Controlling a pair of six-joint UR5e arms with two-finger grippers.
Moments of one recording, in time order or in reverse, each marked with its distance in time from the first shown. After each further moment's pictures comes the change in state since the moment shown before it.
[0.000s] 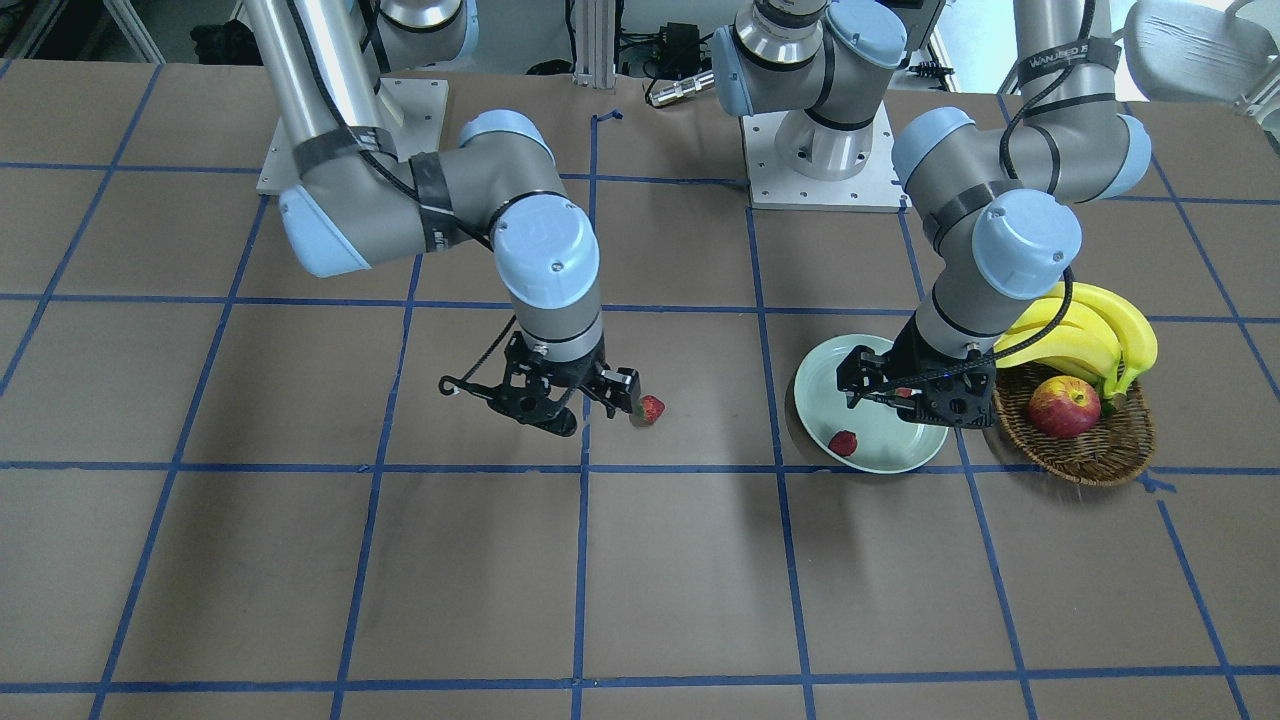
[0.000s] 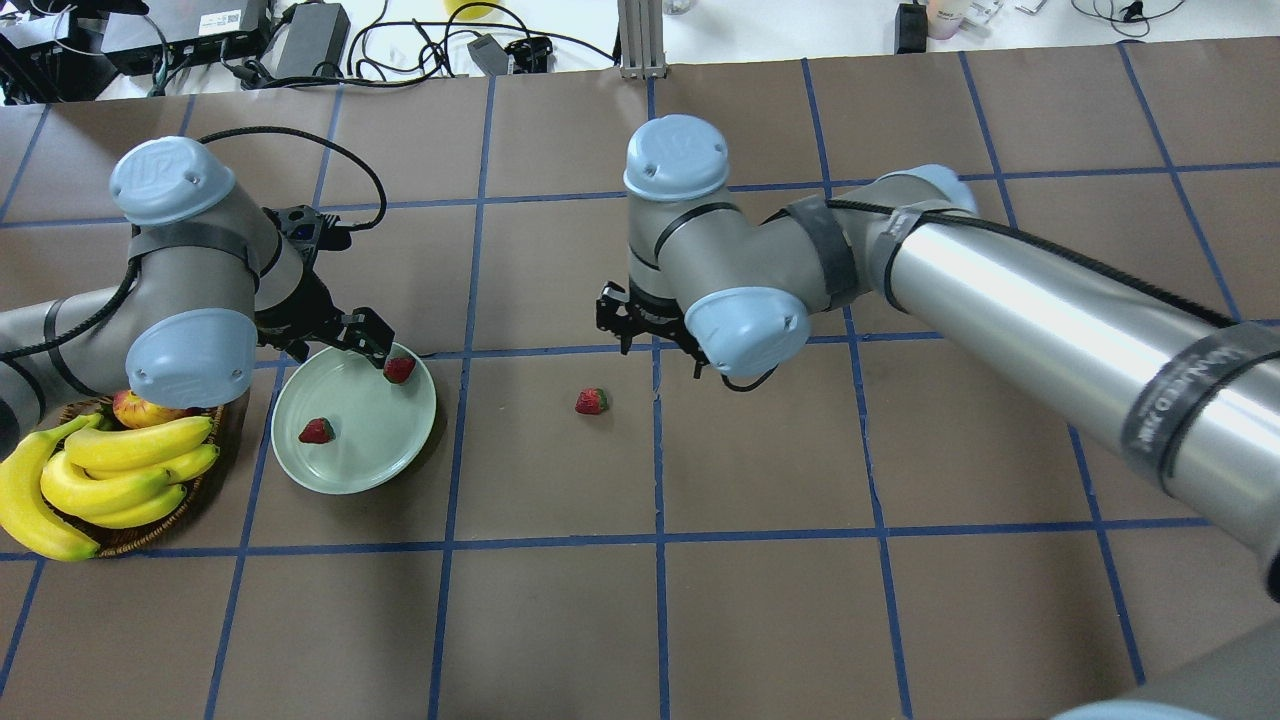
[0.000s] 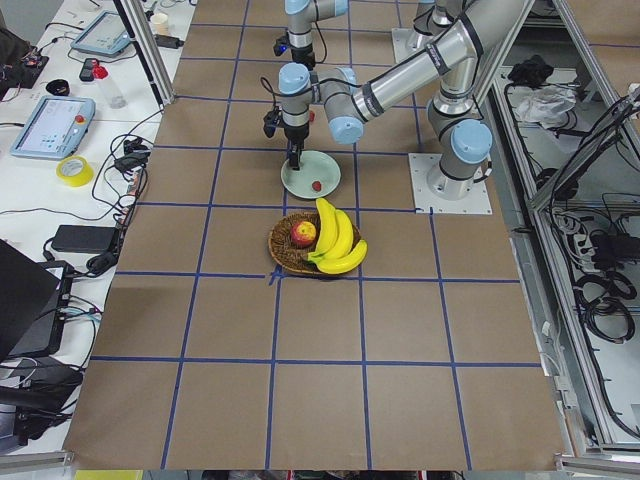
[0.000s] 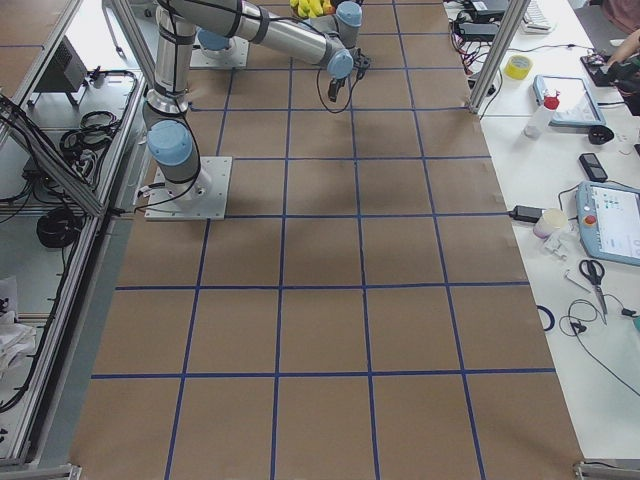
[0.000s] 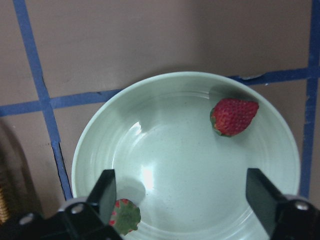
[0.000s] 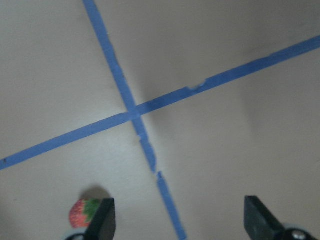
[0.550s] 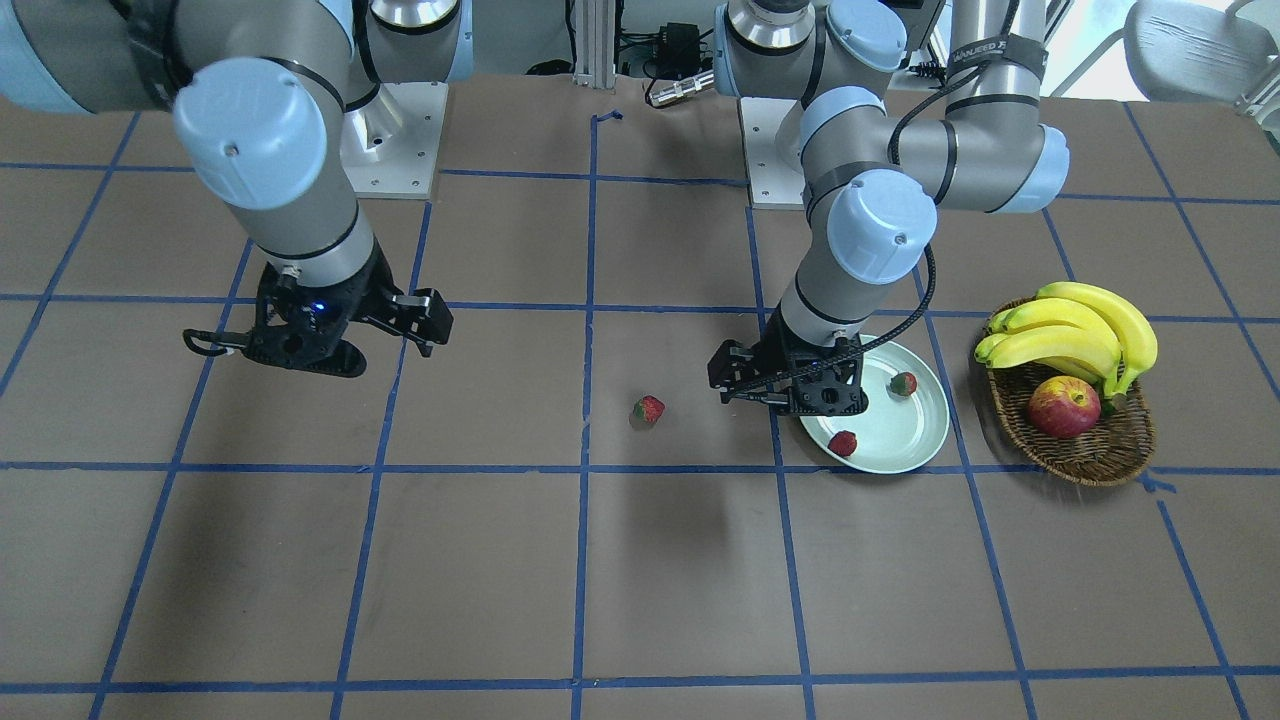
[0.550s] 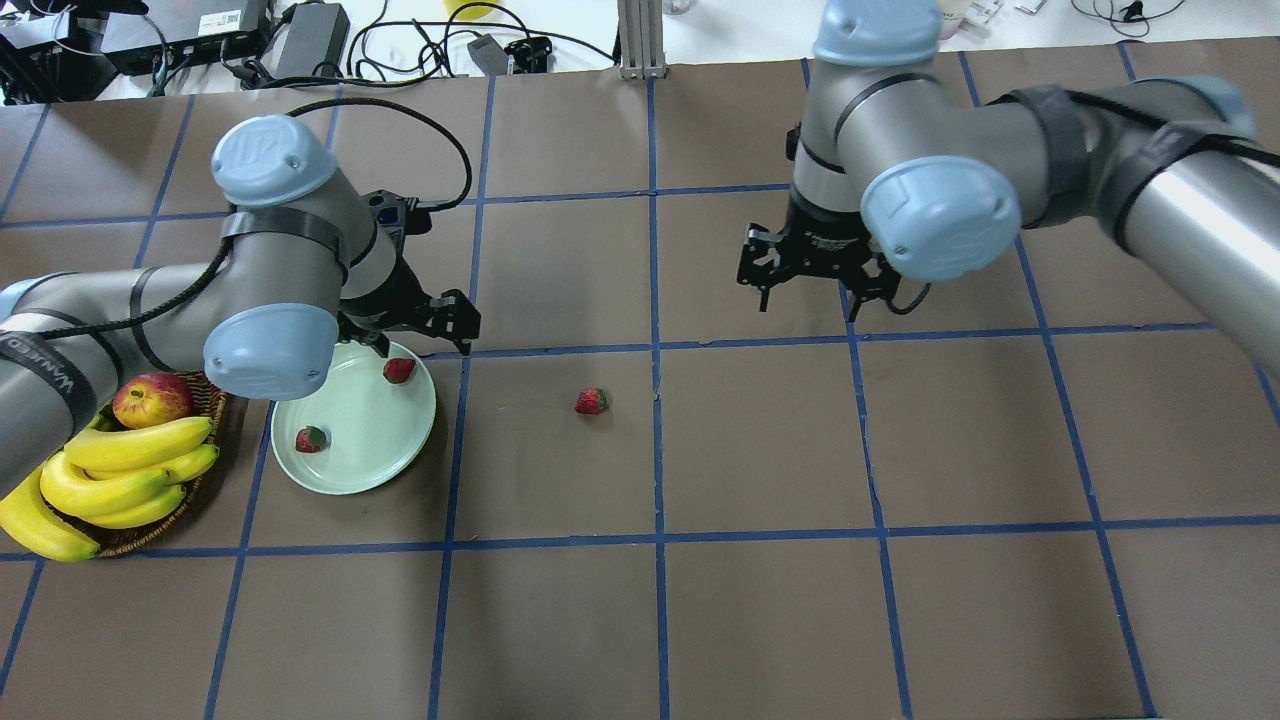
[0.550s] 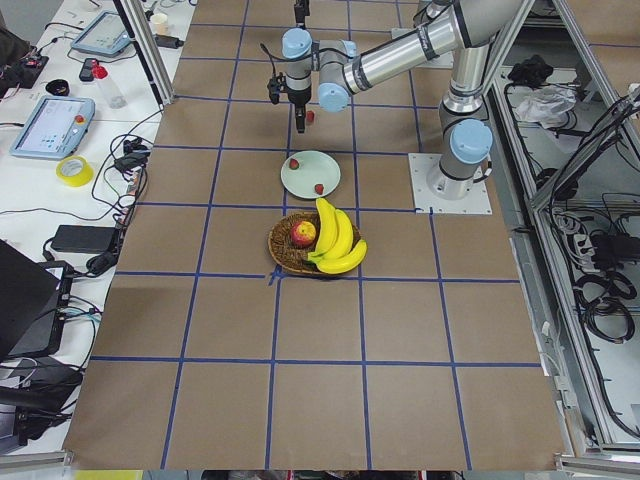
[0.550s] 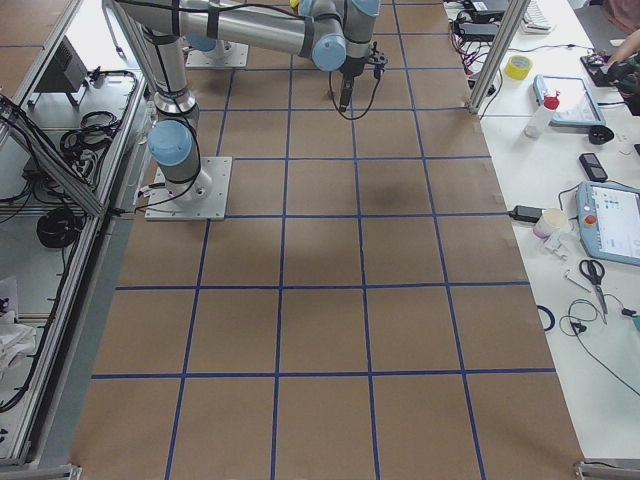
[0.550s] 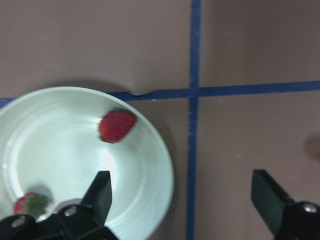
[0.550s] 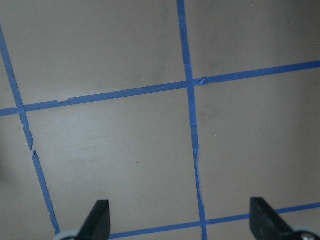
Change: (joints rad) left arm -0.241 -0.034 0.045 -0.017 -0.138 -0.440; right arm -0.245 -0.253 -0.034 0.302 -0.093 -0.449
